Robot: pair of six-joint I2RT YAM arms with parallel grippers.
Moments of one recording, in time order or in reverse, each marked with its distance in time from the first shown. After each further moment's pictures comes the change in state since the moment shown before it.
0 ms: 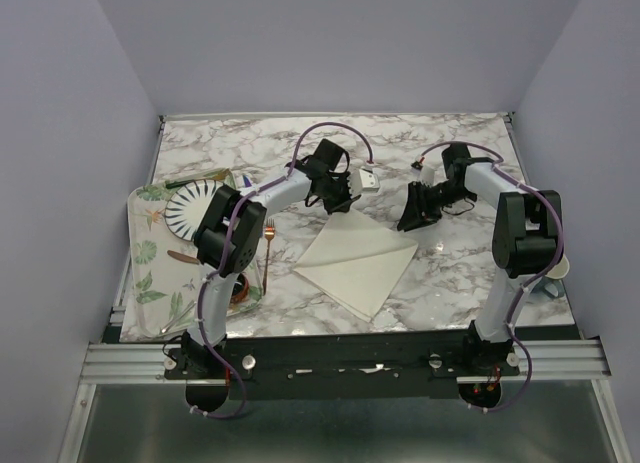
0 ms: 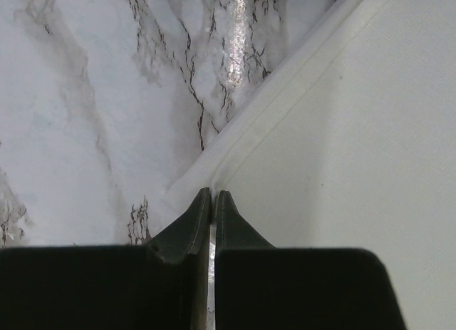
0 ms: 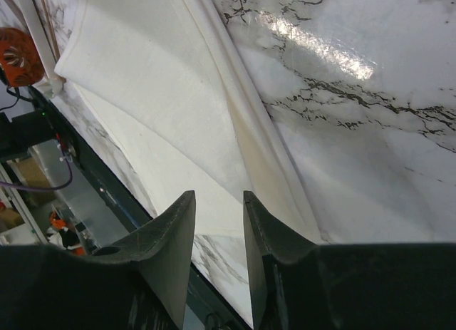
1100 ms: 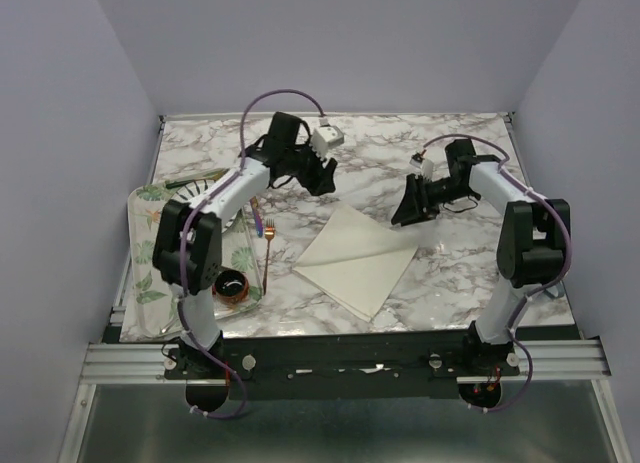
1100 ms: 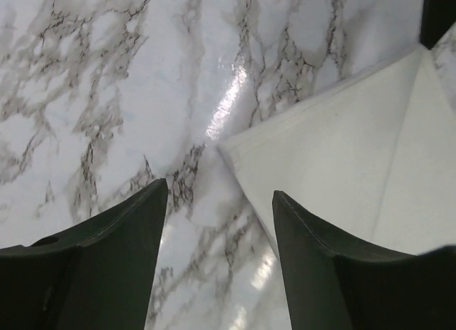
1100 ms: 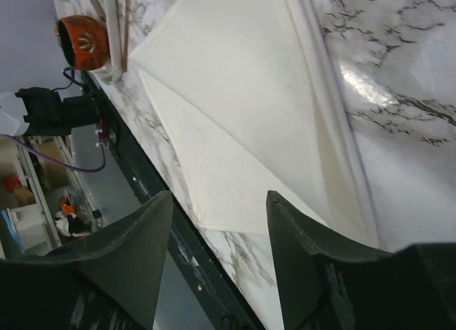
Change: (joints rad) left arm 0.133 -0.197 -0.044 0.042 0.060 -0.344; right arm 0.010 -0.076 -0.005 -0.018 -0.136 -0.024
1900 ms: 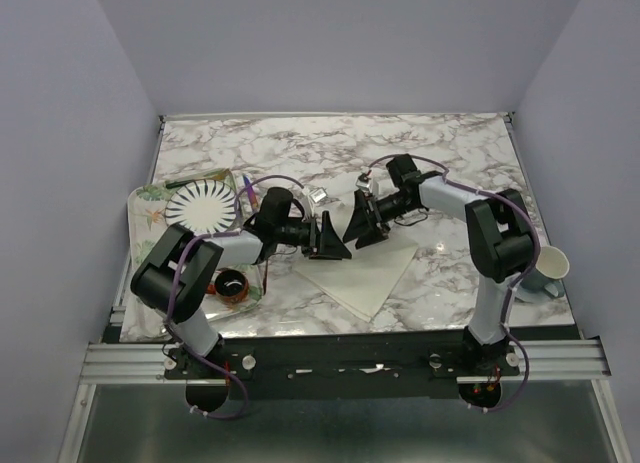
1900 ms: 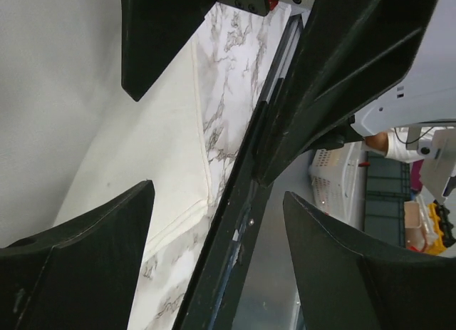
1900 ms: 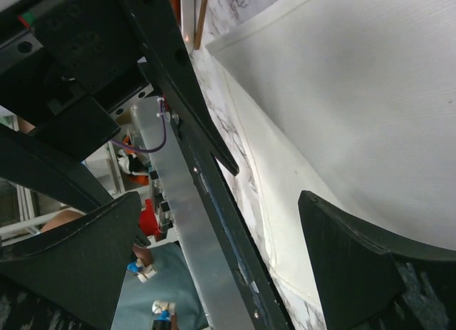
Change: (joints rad) left arm -0.079 -0.305 -0.868 0.830 0.365 -1.147; right arm 0.307 0.080 -0.071 0.278 -0.173 0.312
